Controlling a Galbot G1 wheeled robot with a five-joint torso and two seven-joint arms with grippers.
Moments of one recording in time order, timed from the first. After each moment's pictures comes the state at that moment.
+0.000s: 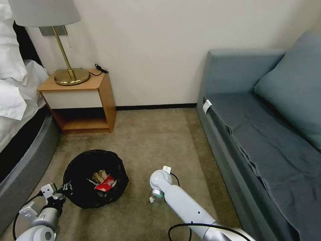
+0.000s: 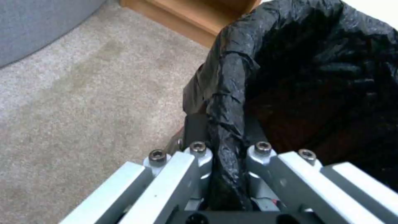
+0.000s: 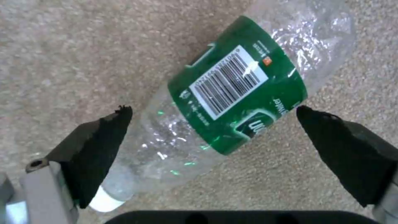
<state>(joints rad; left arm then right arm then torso) 1.52 -1.40 -0.97 -1.79 -0.64 0.29 0.13 -0.71 1.57 -0.24 1.08 1.38 -0.50 1.21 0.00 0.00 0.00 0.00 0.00</state>
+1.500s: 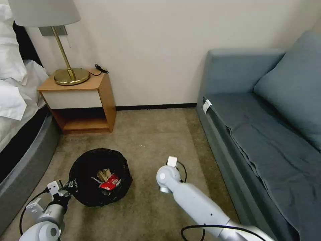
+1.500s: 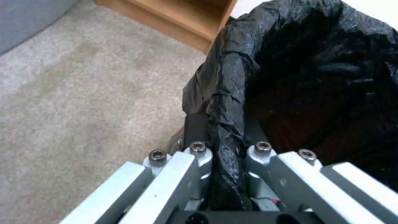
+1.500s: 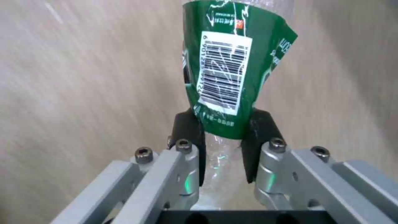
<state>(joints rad) 1.50 -1.40 -0.93 -1.82 -0.63 0.32 0.13 -0.65 1.39 -0.32 1.41 1.17 -0.41 1.11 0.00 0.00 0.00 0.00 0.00</state>
